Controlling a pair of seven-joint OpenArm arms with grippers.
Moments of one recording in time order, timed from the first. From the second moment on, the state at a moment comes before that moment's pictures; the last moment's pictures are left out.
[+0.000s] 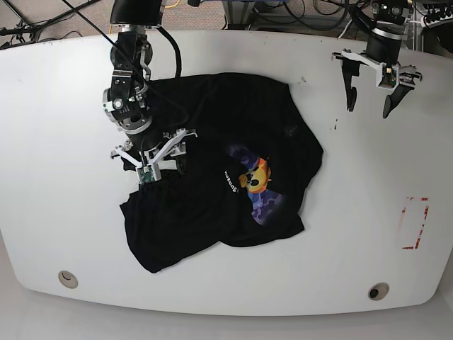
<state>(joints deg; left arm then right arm) 42.9 -12.9 -15.3 113.3 -5.5 -12.3 -2.4 -4.0 -1.2 7.9 97.4 1.6 23.7 -34.6</state>
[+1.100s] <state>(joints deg) 43.1 -13.2 -15.8 113.2 -6.0 -14.0 -3.0 7.8 -1.4 7.0 86.5 0.7 28.1 -36.7</state>
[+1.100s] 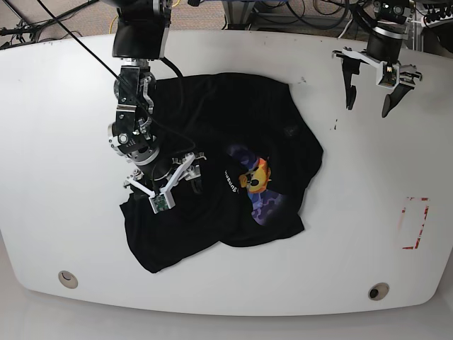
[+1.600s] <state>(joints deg) 43.0 -13.1 -15.8 113.2 -5.9 -14.0 -2.8 17.6 0.4 5.8 76.7 0.8 28.1 -35.0</state>
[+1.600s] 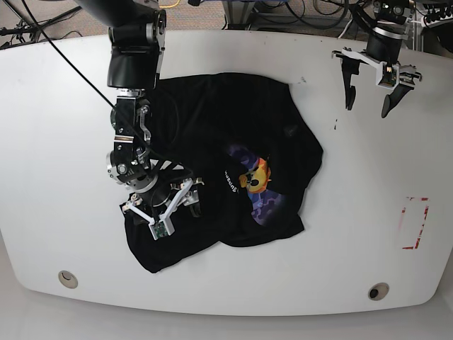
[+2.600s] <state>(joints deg) 44.6 -13.0 -15.9 113.2 -6.0 -14.3 -3.3 29.8 -0.3 5.7 57.6 1.0 28.6 -23.6</state>
